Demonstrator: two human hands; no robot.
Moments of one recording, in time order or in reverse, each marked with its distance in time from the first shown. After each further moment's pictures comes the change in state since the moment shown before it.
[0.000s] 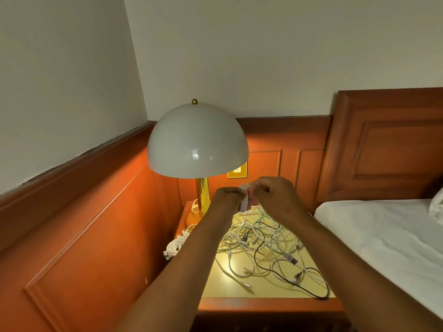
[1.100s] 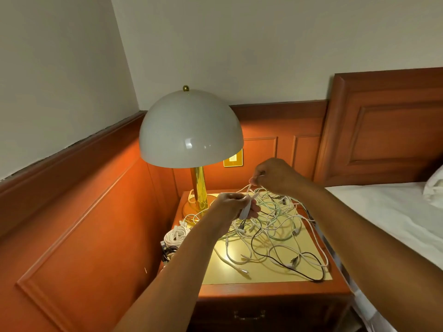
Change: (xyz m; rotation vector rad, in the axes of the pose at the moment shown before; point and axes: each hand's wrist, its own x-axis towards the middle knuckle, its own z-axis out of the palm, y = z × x) left_hand -0.010 -0.030 -0.004 0.027 -0.245 -0.081; right_hand 0.041 0.027 -0.015 -0.296 -0.295 0.092
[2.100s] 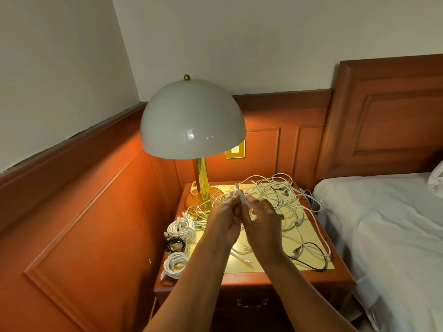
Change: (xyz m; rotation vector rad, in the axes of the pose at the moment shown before) left_hand -0.008 -0.035 0.006 -0.884 0.257 -0.146; right_hand -0.071 -0.001 0.139 0.210 0.620 -0.034
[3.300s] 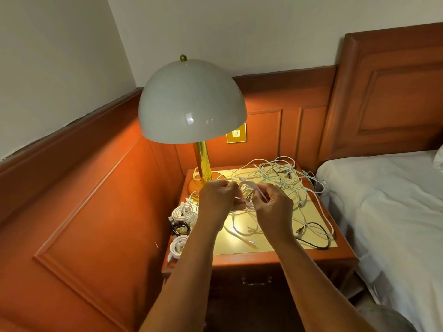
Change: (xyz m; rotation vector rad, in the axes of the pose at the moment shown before) left_hand -0.030 0.015 -0.005 1.017 0.120 0.412; right_hand -0.006 0.008 -0.008 0.145 0.052 0.160
